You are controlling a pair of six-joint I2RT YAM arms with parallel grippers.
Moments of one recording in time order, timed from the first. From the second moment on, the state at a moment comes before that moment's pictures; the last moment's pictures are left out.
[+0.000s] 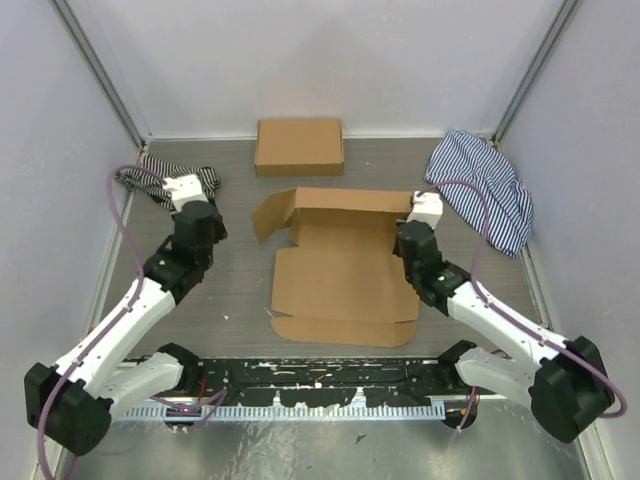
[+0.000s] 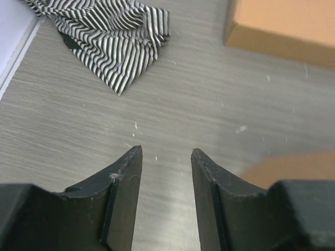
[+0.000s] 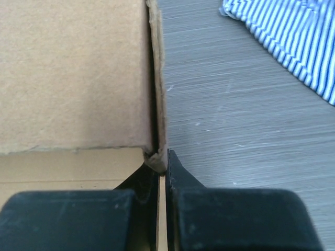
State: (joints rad) left arm -0.55 0.97 0.79 -0.30 -0.67 -0.36; right arm 0.60 1.06 0.60 0.01 0.61 0.33
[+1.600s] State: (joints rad) left arm -0.33 0.86 0.21 0.78 0.37 -0.44; right arm 0.31 1.09 0.69 -0.22 -0.08 0.28
